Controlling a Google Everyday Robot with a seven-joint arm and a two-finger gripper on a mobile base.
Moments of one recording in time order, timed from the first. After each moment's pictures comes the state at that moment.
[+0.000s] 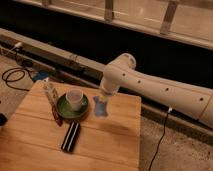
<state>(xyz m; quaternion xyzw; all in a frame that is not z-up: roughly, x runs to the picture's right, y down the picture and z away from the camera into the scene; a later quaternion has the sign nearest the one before) -0.016 0.037 0.733 -0.23 -0.12 0.12 0.96</state>
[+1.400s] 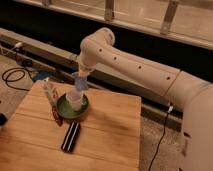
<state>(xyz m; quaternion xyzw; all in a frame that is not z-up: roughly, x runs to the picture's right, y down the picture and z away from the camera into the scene) -0.129 -0.088 0.729 -0.13 -0.21 0.01 0.97</state>
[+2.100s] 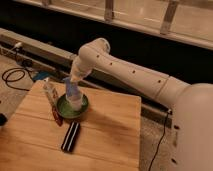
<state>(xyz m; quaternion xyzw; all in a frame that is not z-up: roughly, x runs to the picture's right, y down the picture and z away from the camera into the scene) -0.172 -0.066 0.752 -0.15 -0.28 -0.01 0.95</state>
